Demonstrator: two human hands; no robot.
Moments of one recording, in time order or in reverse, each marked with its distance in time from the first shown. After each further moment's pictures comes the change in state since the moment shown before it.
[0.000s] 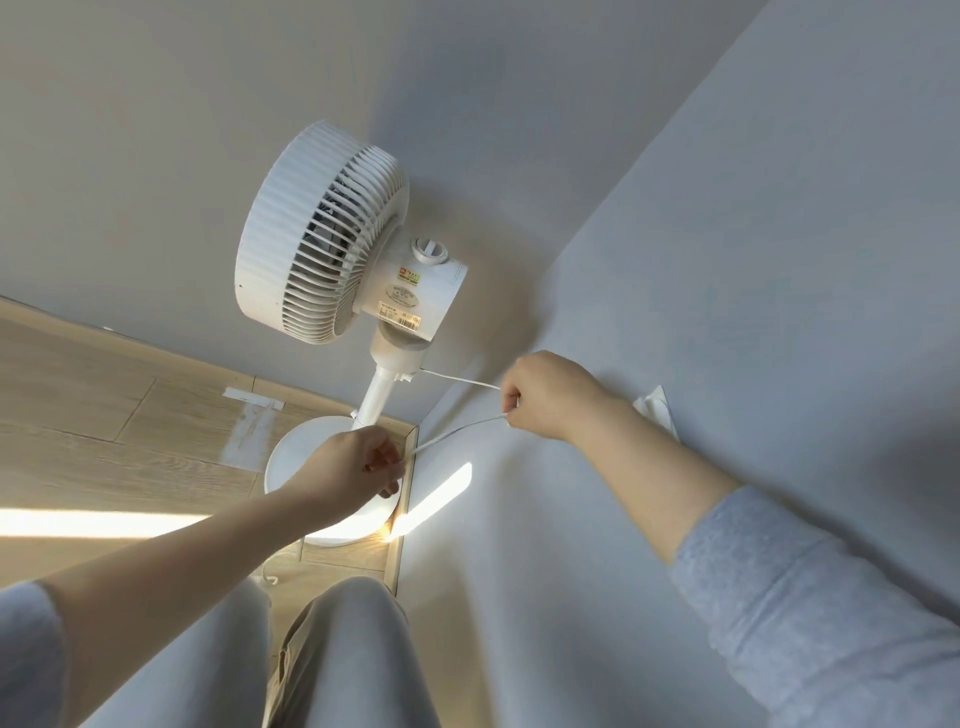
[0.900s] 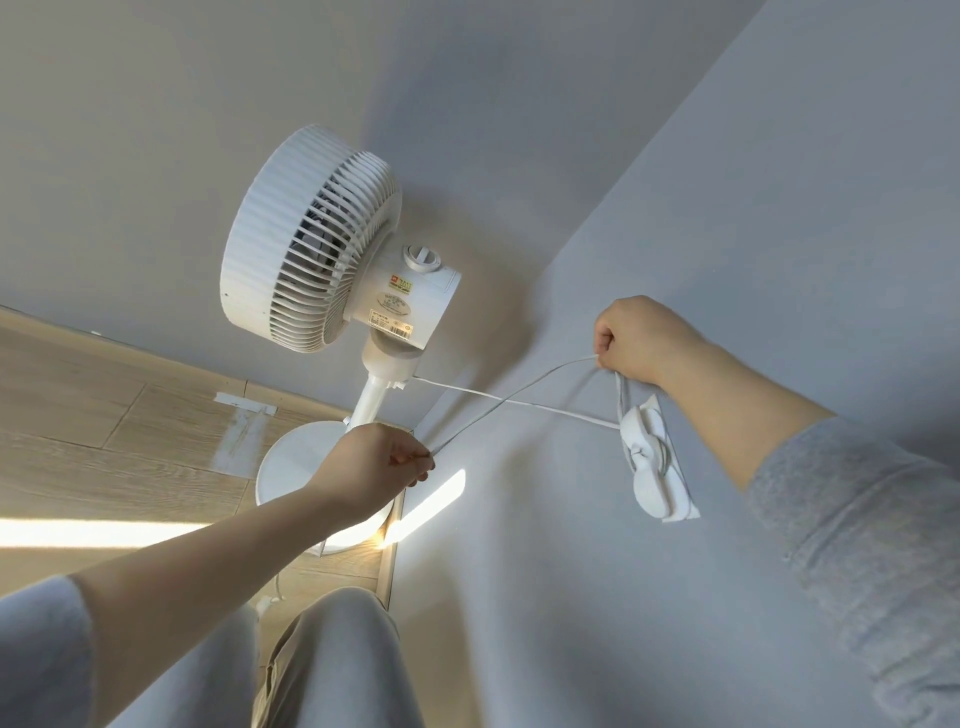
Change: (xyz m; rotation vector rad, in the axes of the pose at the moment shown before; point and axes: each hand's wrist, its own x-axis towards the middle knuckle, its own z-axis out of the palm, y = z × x) left_hand 0.017 0.023 0.009 -0.109 0.042 0.034; right_hand 0.015 0.079 -0.059 -0.080 0.128 0.219
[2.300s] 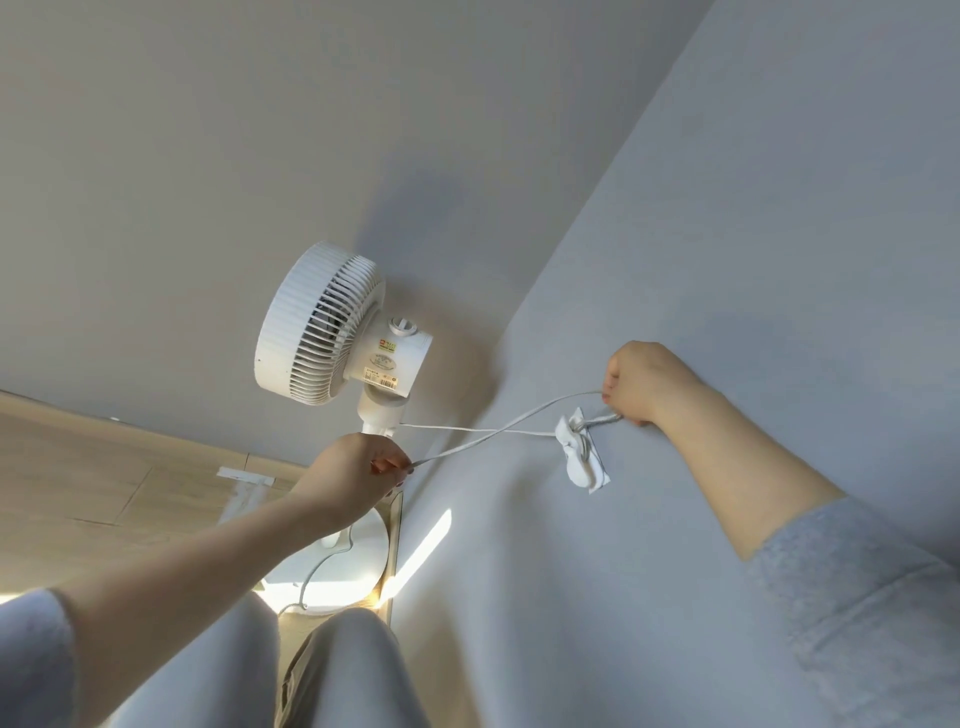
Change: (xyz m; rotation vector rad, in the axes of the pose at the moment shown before) left_hand -0.081 0.061 -0.043 0.177 0.085 0.127; right_hand -0.132 0.014 -0.055 0.099 0.106 0.273
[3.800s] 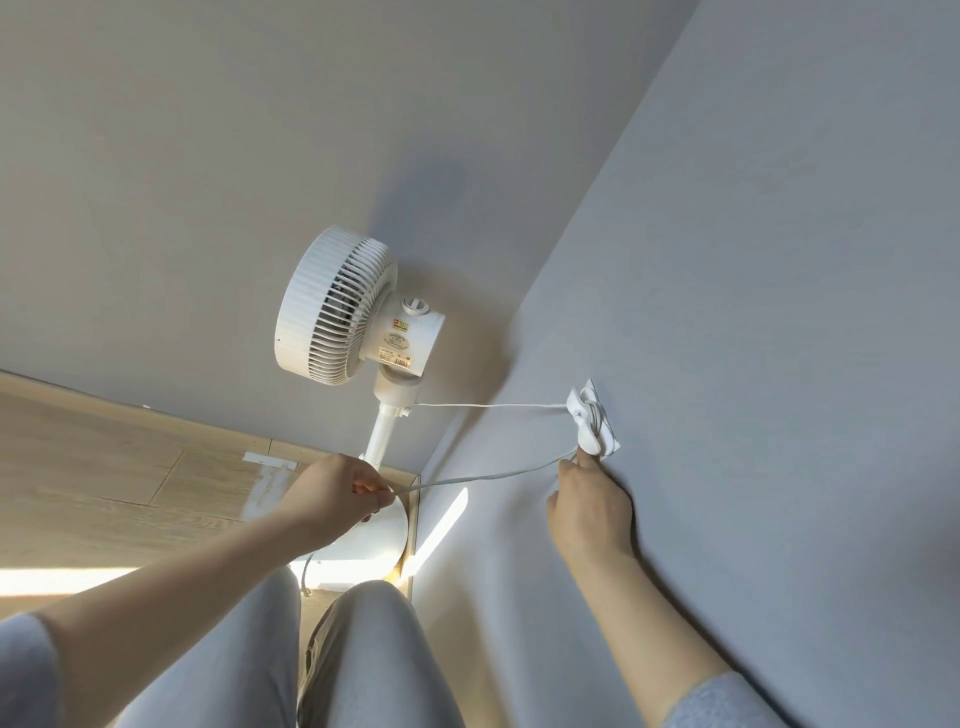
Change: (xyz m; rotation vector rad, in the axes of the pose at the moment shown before) left_hand -0.044 -0.030 0.008 0.042 -0.043 -0.145; right_hand -0.107 -0.028 0.136 0.029 0.065 -0.014
